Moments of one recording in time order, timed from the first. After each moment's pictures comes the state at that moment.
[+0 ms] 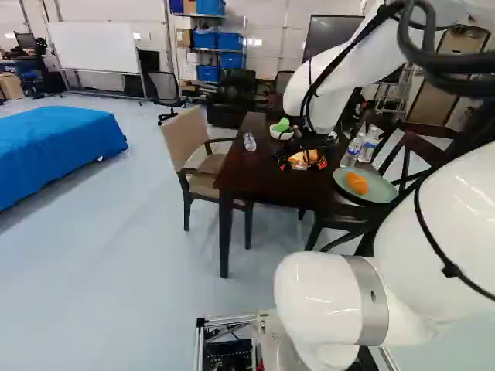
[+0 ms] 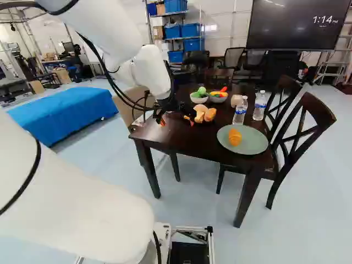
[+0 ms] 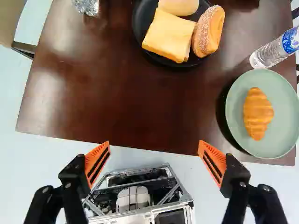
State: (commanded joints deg) arm -11.3 13.8 -38.1 -6.9 -26.3 0.0
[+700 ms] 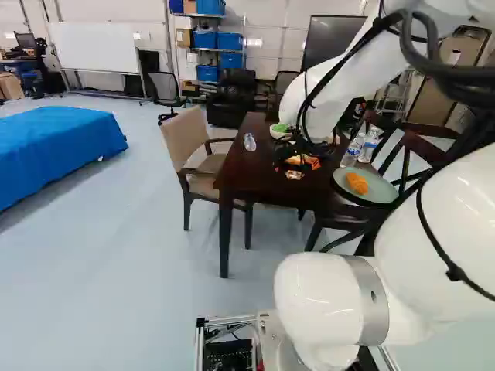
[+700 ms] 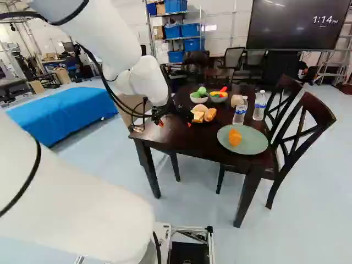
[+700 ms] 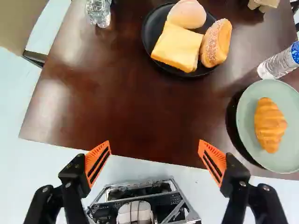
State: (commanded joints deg) arm -9.8 14.1 -33.8 -6.0 -16.4 0.0
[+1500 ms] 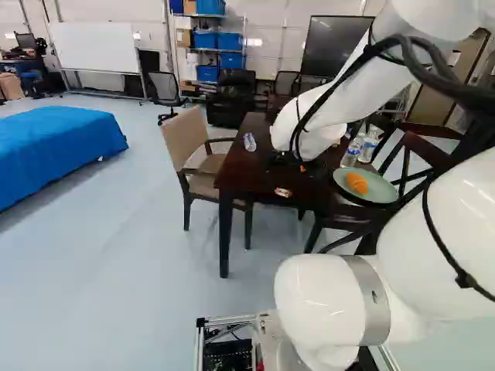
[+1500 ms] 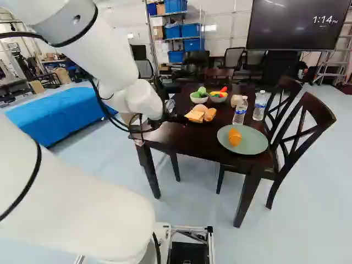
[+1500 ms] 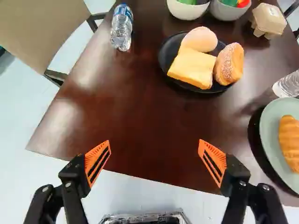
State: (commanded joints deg) arm -6.7 14.7 -24.7 -4.1 4.6 0.0
